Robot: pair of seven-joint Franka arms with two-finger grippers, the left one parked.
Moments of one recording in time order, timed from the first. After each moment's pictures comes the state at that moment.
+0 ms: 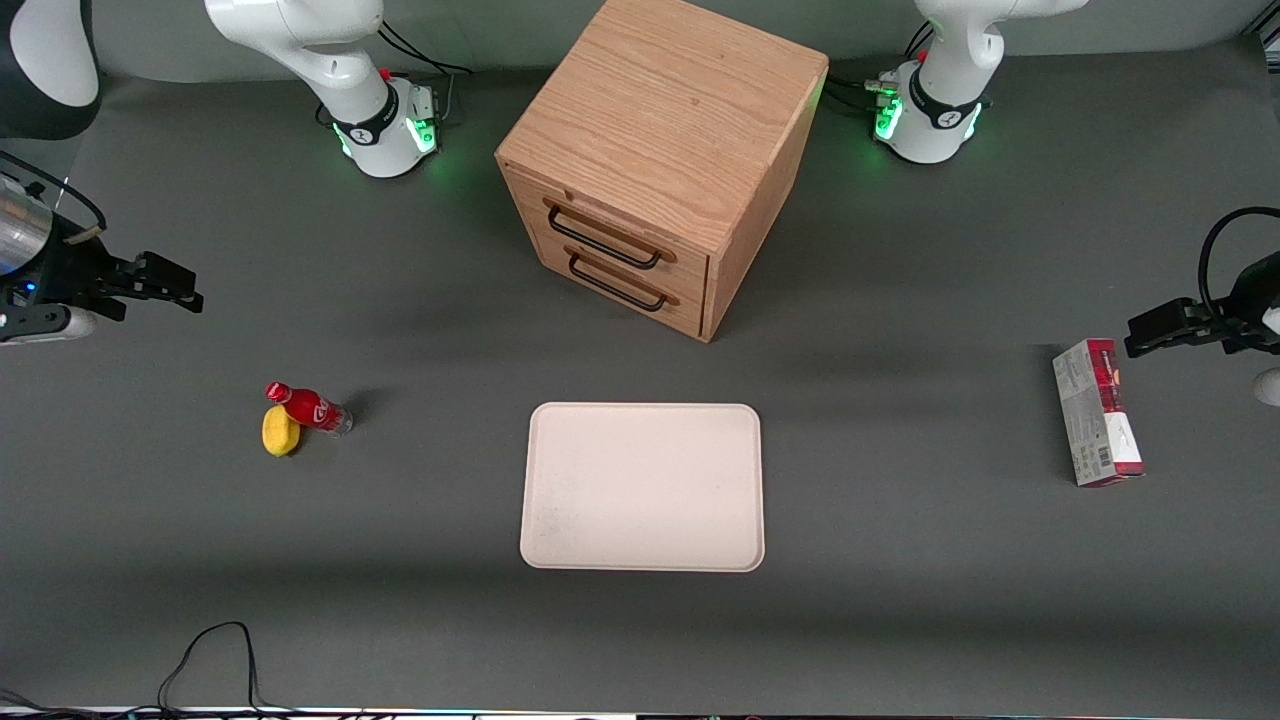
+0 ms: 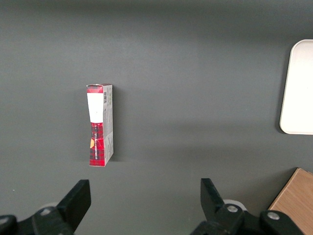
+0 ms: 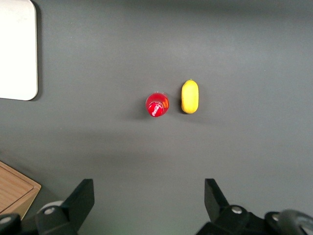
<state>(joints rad) 0.02 -0.06 -0.08 -1.82 0.00 1.72 -0.12</state>
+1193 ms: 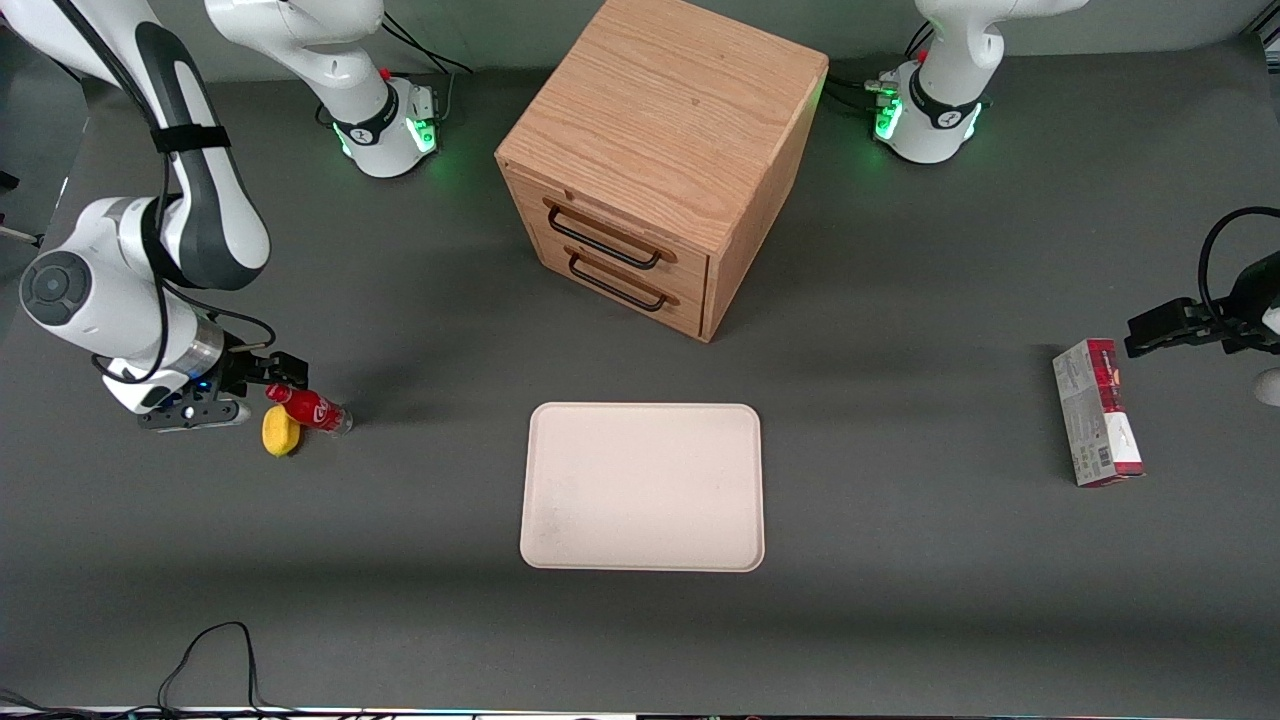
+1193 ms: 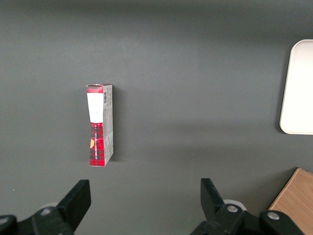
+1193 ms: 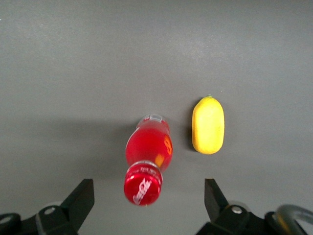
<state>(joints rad) 0.03 0.17 -0.08 -2.12 0.00 2.27 -0.12</state>
